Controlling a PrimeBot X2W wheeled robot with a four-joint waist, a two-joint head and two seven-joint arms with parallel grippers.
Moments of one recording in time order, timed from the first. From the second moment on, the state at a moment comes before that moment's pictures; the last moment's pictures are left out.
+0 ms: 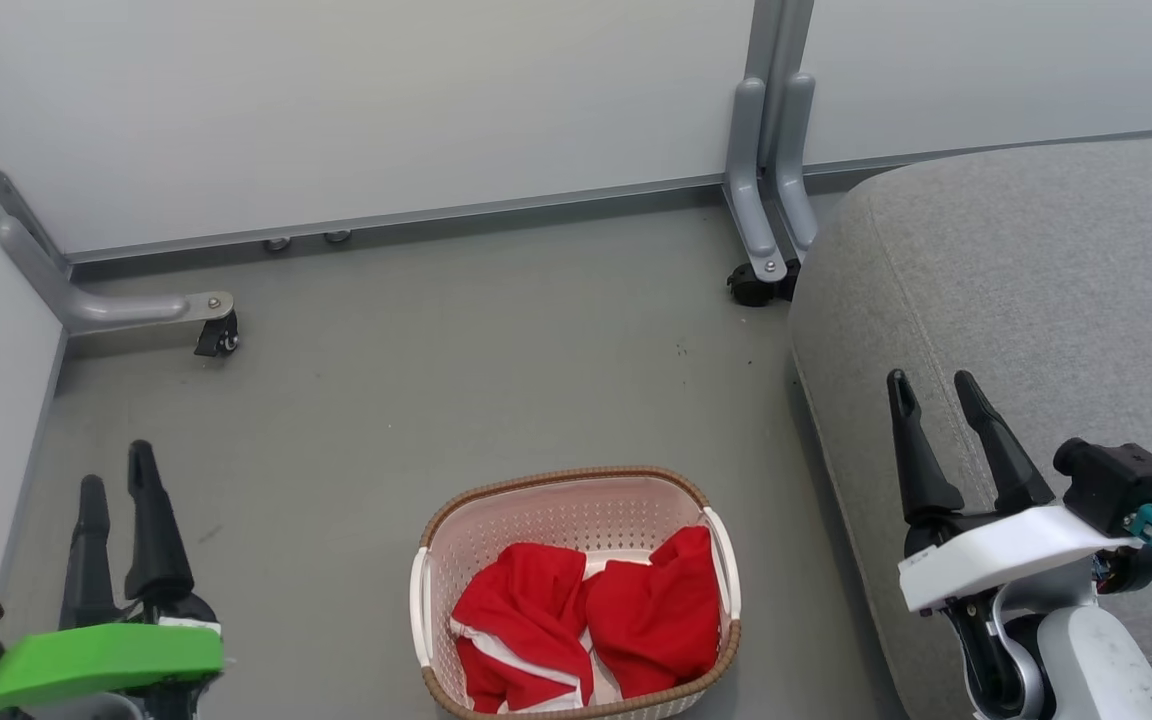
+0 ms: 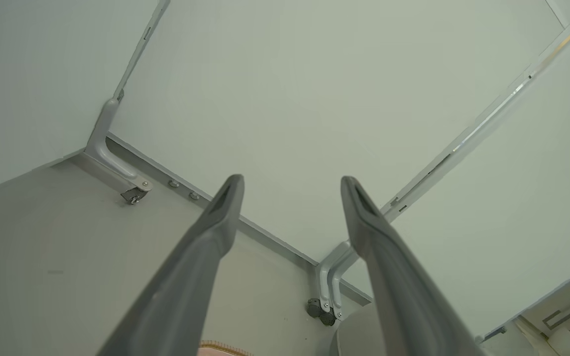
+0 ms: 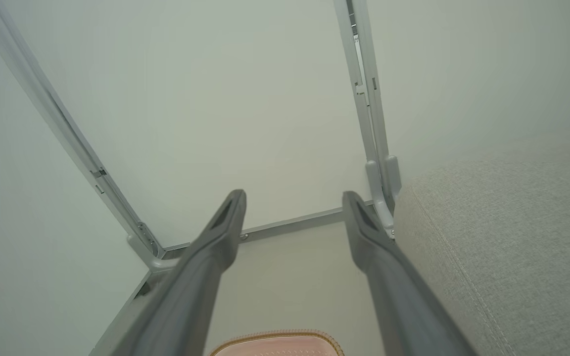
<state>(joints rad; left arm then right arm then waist) 0.01 0.04 0.14 0.02 -0.78 -0.11 -0.12 -0.09 -0.09 0.06 0.08 0.41 0.13 -0.12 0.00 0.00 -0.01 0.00</state>
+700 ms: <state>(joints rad) 0.05 0.04 -0.08 0.07 -0.36 -0.06 -0.18 -0.05 -0.07 0.06 0.13 0.18 0.13 -0.18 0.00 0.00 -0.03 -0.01</state>
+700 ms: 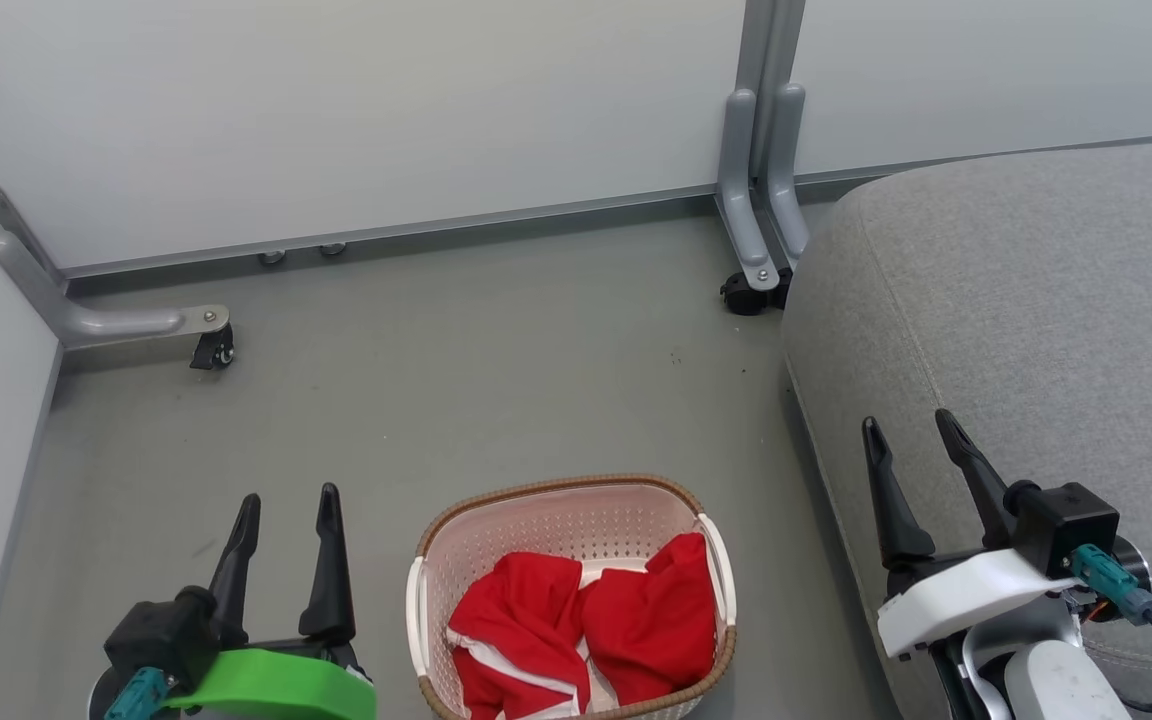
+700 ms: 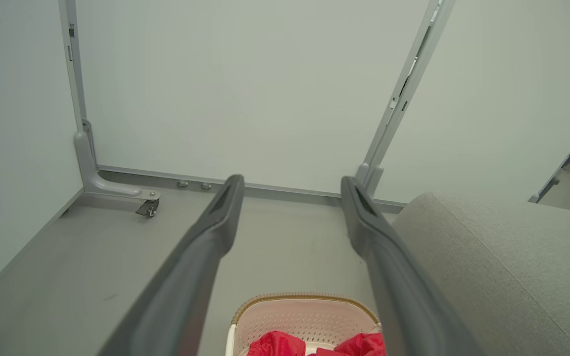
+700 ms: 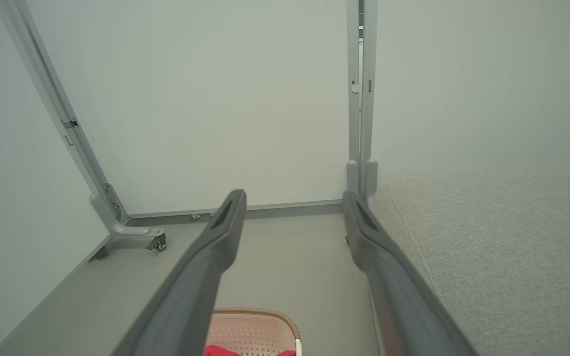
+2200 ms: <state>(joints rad) 0.10 0.05 -0.07 0.10 -0.25 -0.13 -0.26 -0.04 -0.05 0.12 0.21 0.13 0.13 -0.26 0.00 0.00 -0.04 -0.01</state>
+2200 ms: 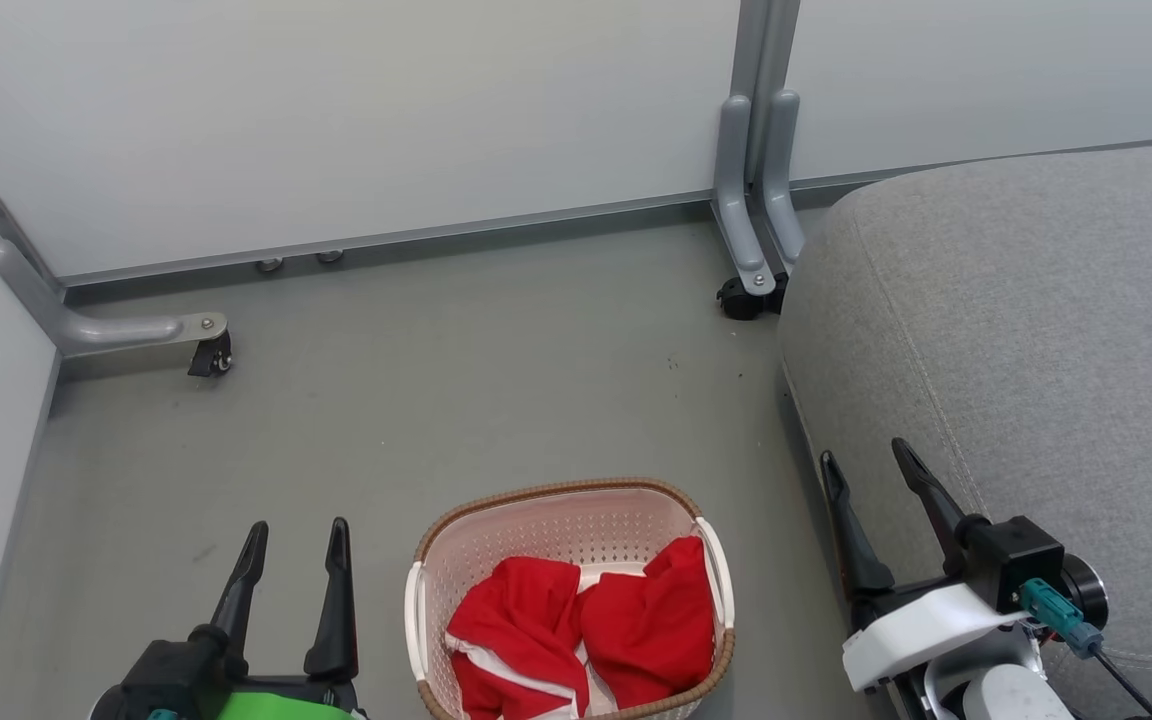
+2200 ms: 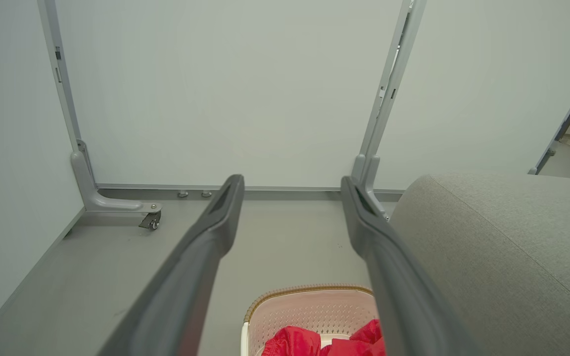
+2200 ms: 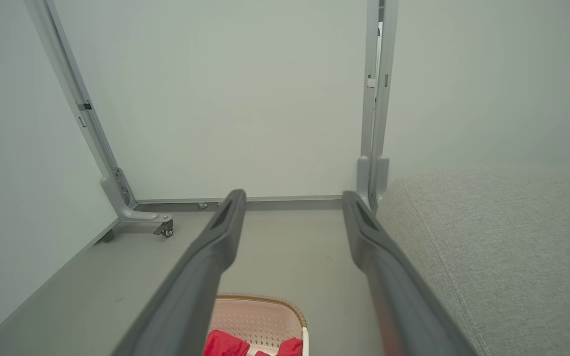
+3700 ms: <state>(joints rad) -0.45 0.27 -0.50 0.57 -0.02 -0.13 -0.26 -0.27 -0.06 0.13 0.04 0.07 0.13 -0.26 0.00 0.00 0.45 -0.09</state>
